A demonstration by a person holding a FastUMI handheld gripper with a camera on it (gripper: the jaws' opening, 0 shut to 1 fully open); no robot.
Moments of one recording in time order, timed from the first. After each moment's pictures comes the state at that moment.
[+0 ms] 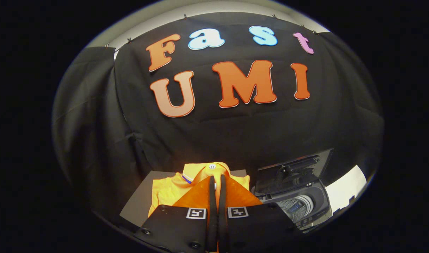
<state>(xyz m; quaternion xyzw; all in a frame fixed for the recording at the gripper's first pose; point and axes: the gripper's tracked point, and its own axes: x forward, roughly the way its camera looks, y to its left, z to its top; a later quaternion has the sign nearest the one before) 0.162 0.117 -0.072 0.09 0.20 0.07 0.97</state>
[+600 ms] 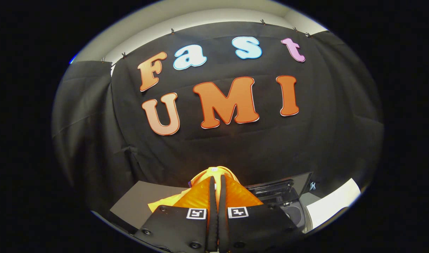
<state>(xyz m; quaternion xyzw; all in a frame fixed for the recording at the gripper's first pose) 0.173 -0.034 -0.032 0.08 0.15 0.08 0.98</state>
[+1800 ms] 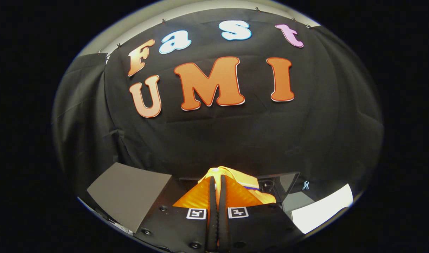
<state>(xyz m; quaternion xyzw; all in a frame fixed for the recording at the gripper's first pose) 0.221 -0.142 -0.141 0.06 0.22 0.09 0.97</state>
